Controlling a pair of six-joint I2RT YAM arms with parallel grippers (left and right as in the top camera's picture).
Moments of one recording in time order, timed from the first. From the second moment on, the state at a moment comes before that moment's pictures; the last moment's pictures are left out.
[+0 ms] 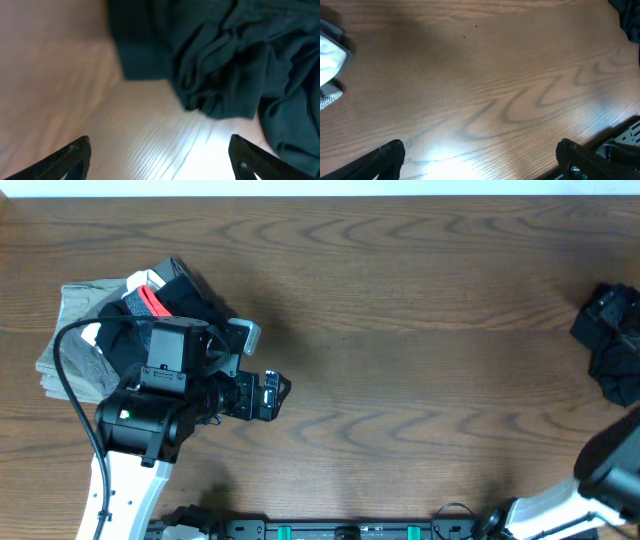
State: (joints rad) left arm -0.22 1.04 1.09 -1.05 0.40 -0.08; right arm -0.54 1.82 1.55 -0.94 0.14 0.35
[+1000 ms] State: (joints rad) left arm -0.22 1.04 1.09 -1.07 0.40 -0.08; right arm -0.65 2.03 1.55 -0.91 -0.05 0.34
